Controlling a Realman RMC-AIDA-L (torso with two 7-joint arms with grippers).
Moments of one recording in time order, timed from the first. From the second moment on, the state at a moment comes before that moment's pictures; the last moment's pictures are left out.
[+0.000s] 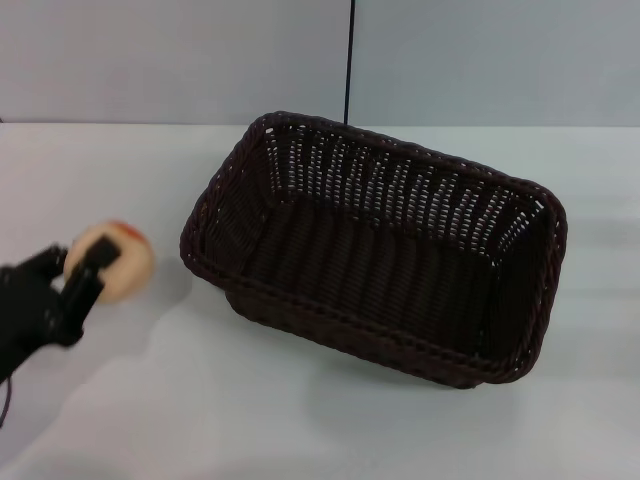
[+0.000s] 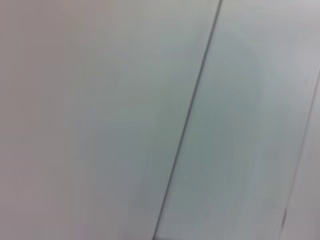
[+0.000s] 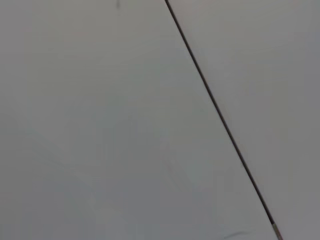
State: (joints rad) left arm -0.19 -2.06 -0.02 0.22 2.12 1.80 -0.80; right arm 0.25 2.07 -0.53 -0.26 -0.98 -1.40 0.88
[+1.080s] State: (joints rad) left arm -0.43 -2.07 0.11 0.06 2.13 1.64 -0.71; right arm 0.28 2.07 -0.57 -0.21 -1.00 -1.41 0.85
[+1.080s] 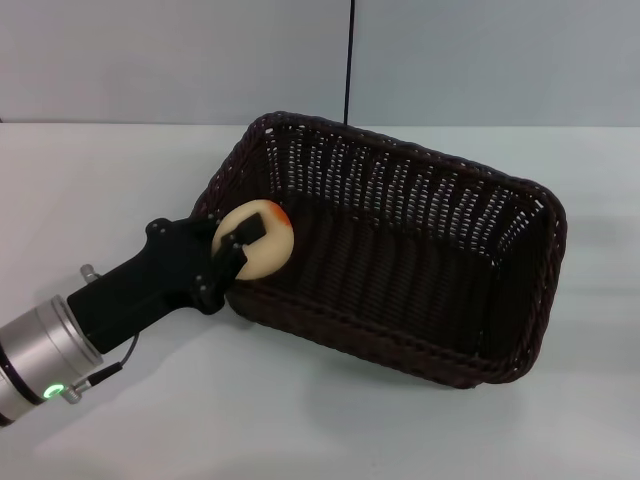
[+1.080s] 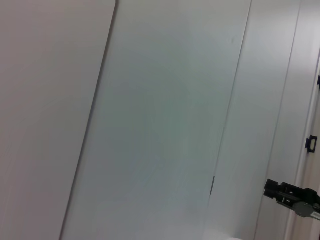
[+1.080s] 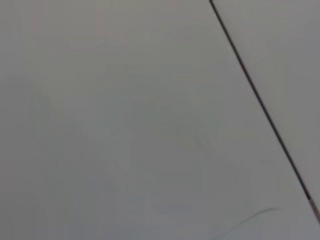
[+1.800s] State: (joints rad) left arm -0.37 -2.06 0.21 0.09 2.13 1.74 -0.69; right arm 0.30 2.07 -0.58 -0.21 -1.00 -1.41 0.85
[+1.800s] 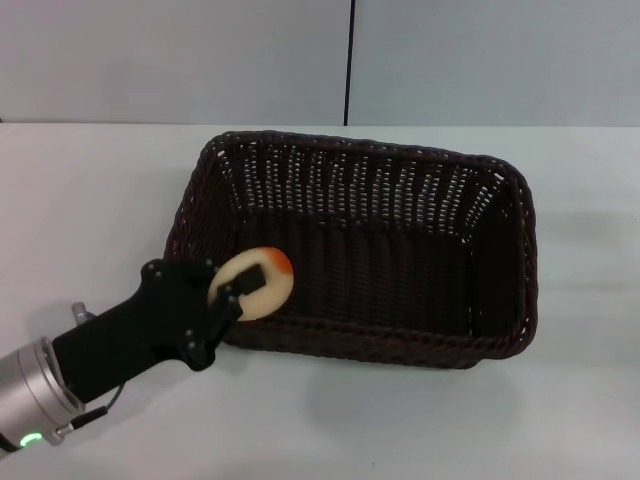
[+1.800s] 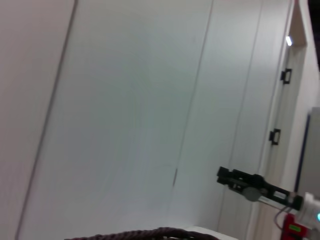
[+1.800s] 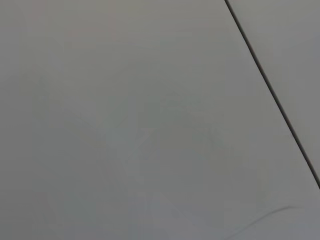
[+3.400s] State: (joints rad) left arm -0.21 -2.07 -0.39 -0.02 2.05 1.76 -0.46; right arm 0.29 2.07 -0.53 -0.20 -0.99 -1.41 0.85
